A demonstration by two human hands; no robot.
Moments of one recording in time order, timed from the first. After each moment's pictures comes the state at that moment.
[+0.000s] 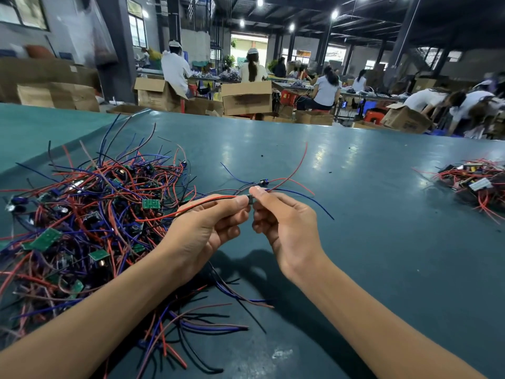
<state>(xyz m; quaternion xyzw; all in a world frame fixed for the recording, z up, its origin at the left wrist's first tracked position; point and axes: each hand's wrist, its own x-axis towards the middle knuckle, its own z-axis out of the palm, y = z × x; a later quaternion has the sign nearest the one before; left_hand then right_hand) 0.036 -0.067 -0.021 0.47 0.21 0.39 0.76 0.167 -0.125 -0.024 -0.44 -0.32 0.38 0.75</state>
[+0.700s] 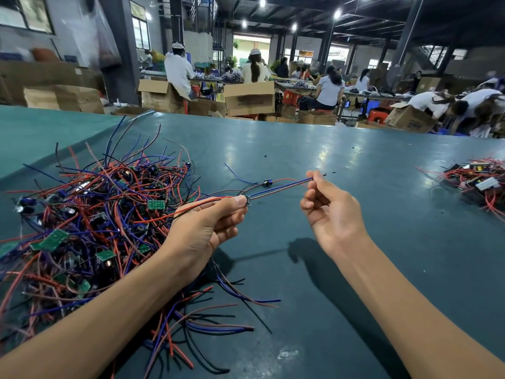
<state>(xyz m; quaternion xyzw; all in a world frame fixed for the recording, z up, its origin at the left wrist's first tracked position) 0.033 -0.062 -0.024 0.46 0.25 0.43 0.74 0.234 -0.128 -0.009 -0.39 -0.19 0.38 0.82</state>
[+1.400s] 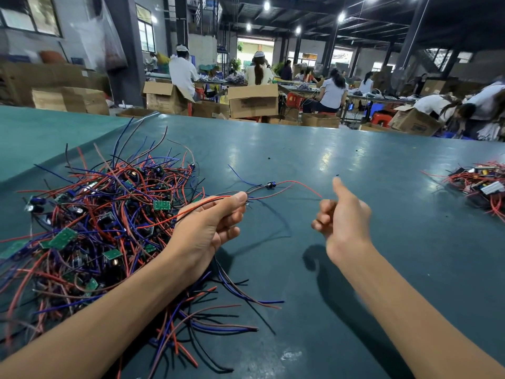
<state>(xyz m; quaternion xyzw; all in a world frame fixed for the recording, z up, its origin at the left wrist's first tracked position) 0.032 -0.063 -0.024 0.46 0.26 0.43 0.73 0.236 -0.131 -0.017 -0.53 -0.15 0.25 0.79</state>
